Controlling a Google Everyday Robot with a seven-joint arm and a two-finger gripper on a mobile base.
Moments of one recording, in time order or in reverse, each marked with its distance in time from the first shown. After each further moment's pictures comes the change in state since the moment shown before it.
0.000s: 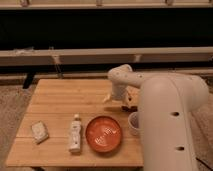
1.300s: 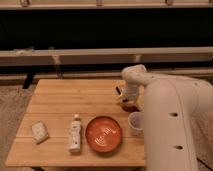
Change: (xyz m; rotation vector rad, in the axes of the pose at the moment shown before) arm -0.019 -0.085 0.020 0.007 0.082 0.376
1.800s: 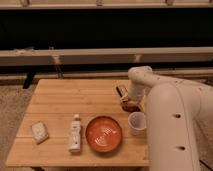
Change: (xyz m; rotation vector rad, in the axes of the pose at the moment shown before) arm -0.002 -0.017 0.006 -0.015 0.047 0.032
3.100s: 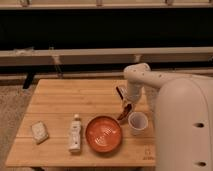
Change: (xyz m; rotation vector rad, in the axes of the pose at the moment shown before) arm 0.063 0.005 -0.046 0.023 -0.040 -0.098
